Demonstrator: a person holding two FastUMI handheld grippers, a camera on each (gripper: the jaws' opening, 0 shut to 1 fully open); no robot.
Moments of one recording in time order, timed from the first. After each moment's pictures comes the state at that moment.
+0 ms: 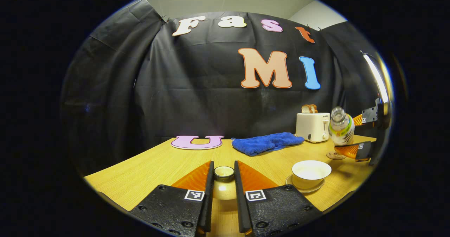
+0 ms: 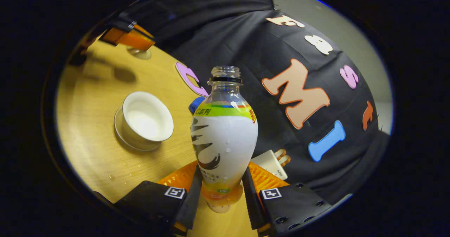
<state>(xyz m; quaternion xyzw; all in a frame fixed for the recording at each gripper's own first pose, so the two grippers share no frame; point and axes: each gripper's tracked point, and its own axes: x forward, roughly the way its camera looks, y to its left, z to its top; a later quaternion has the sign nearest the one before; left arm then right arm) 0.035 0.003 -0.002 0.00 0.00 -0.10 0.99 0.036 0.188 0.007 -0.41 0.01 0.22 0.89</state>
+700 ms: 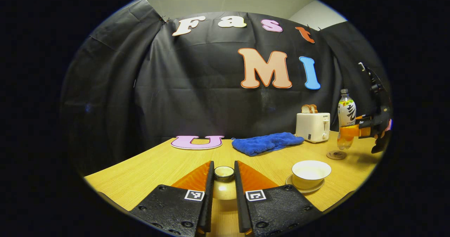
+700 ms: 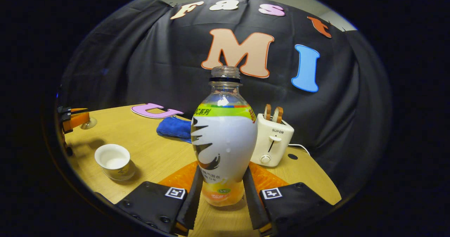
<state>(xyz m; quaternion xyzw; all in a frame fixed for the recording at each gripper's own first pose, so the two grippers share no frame) 0.036 0.003 -0.003 0.00 0.00 -0.10 0.99 0.099 0.103 0.005 -0.12 0.10 0.15 0.98</state>
